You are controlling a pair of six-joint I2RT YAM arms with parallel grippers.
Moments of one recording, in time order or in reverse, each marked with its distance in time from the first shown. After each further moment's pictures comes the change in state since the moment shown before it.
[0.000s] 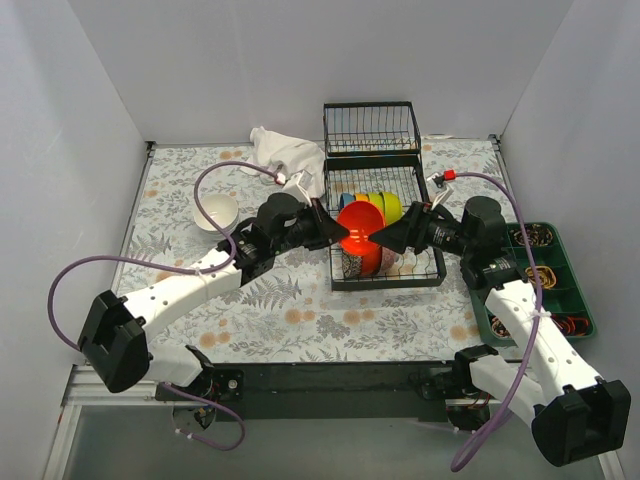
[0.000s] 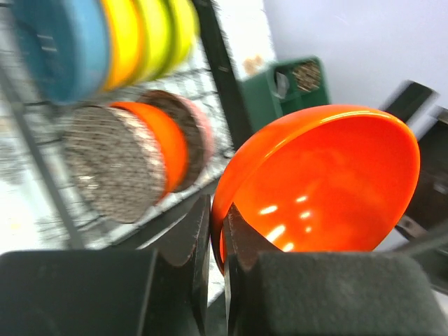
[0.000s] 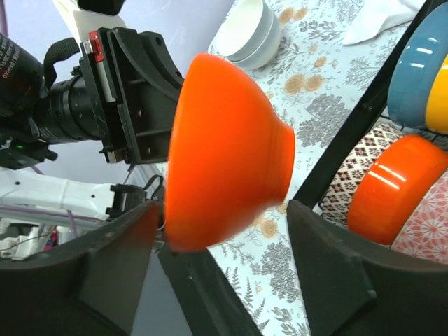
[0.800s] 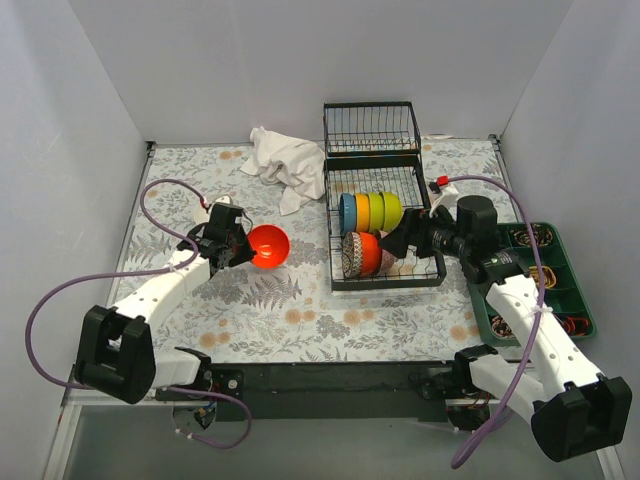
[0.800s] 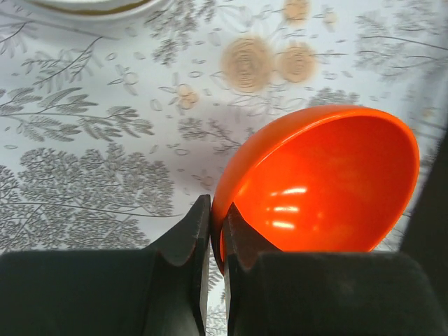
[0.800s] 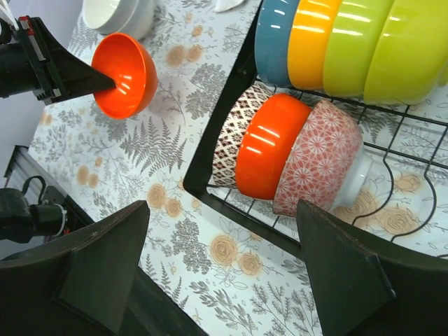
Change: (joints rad) left arm 0.424 -0.080 -0.184 -0.428 -0.254 0.240; right arm 0.005 0.026 0.060 -0.307 0.264 -0.299
